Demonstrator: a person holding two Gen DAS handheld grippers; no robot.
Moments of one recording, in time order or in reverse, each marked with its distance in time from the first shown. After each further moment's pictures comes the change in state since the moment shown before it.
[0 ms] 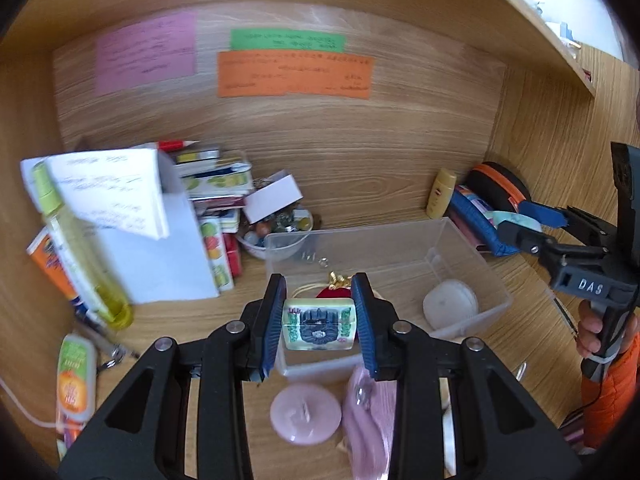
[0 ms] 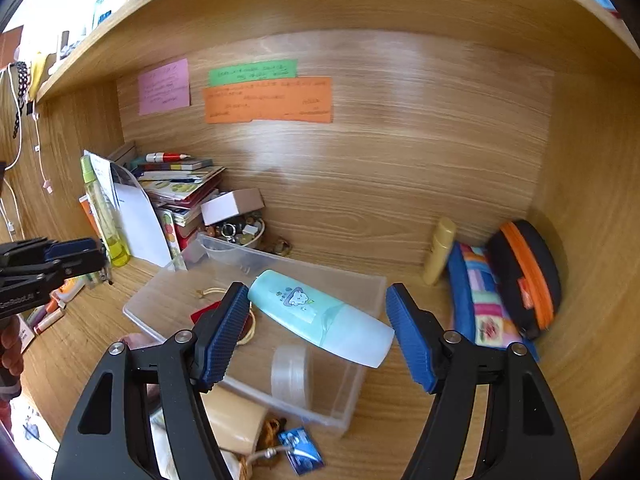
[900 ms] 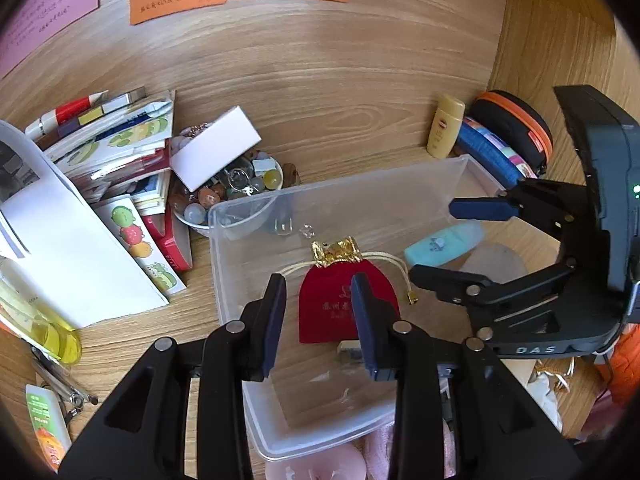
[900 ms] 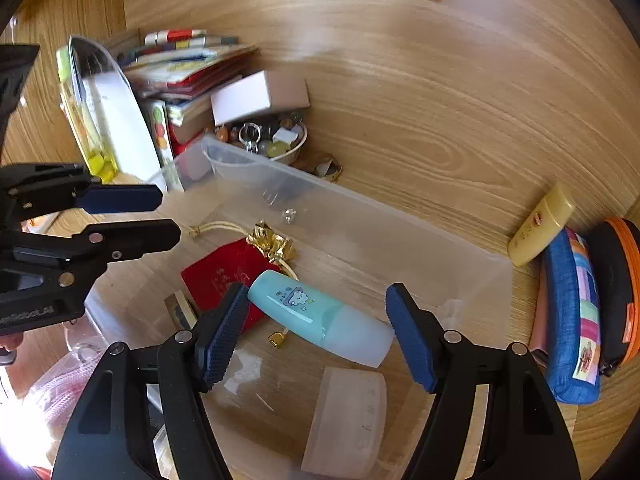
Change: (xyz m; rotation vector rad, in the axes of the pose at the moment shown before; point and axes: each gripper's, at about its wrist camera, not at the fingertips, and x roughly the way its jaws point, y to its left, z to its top) left arm 0.101 -0.002 -0.002 0.112 0.205 -0.069; right arm 0.132 0.033 -0.017 -0.150 0.311 0.087
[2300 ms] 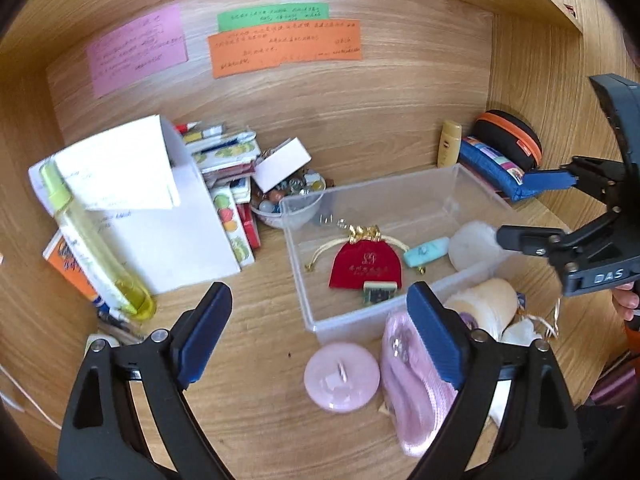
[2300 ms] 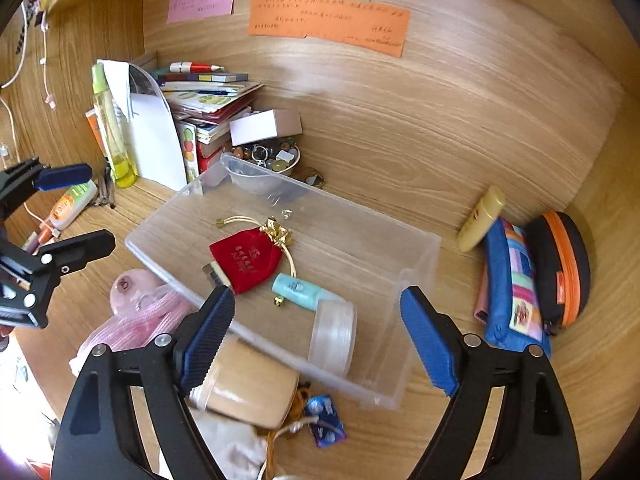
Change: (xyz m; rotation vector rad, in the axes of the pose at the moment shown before) left arm -0.098 -0.009 -0.054 0.002 -0.129 0.153; right arm -0.099 0.020 -0.027 0.010 -0.062 -0.083
